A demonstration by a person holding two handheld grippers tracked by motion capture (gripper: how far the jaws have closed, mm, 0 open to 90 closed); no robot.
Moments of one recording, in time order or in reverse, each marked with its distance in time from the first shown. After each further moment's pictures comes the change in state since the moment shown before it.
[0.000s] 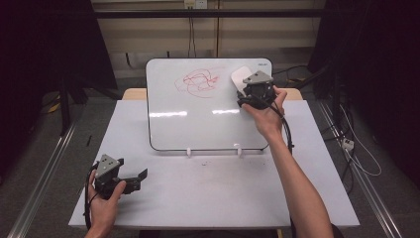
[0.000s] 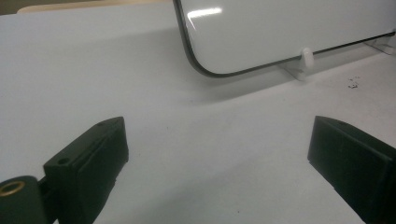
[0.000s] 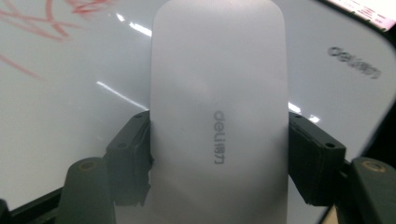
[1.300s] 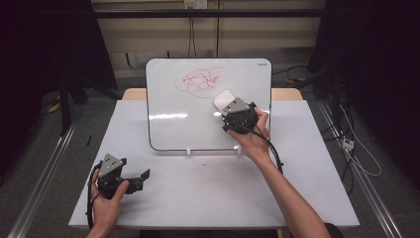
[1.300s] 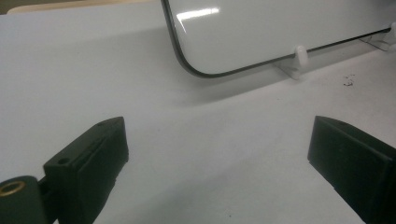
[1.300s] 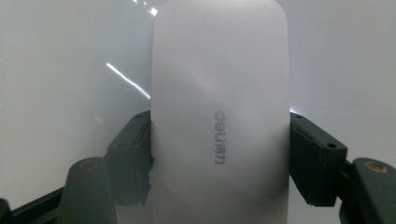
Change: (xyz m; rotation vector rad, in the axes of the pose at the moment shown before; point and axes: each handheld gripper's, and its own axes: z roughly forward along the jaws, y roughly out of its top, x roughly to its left) left arm -0.006 0.002 0.004 0.007 -0.013 0.014; right arm 0.079 -0.034 -0.008 0.013 0.073 -0.156
